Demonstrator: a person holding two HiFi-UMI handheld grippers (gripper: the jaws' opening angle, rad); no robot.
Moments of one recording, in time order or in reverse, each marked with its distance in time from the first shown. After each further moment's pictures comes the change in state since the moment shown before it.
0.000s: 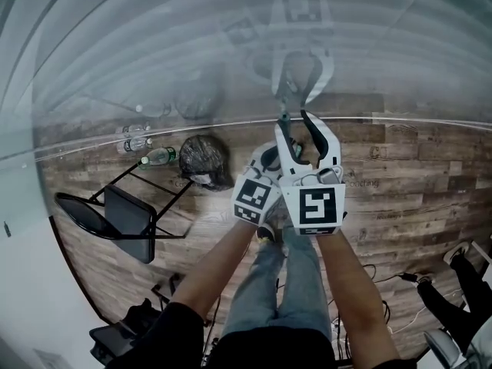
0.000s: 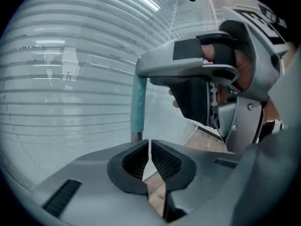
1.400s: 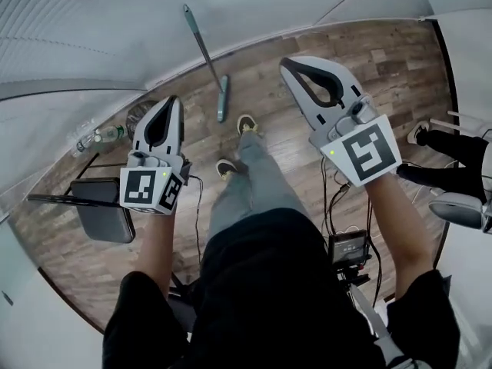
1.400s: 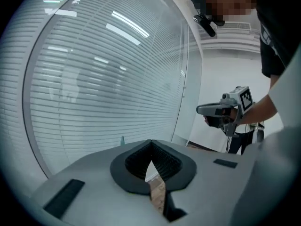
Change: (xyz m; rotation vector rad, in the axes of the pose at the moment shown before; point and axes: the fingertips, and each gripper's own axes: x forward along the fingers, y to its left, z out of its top) left arm -0.299 -0.117 0.115 0.042 -0.198 -0.022; right arm -0.329 0.064 0.144 -0.275 -0.048 0.101
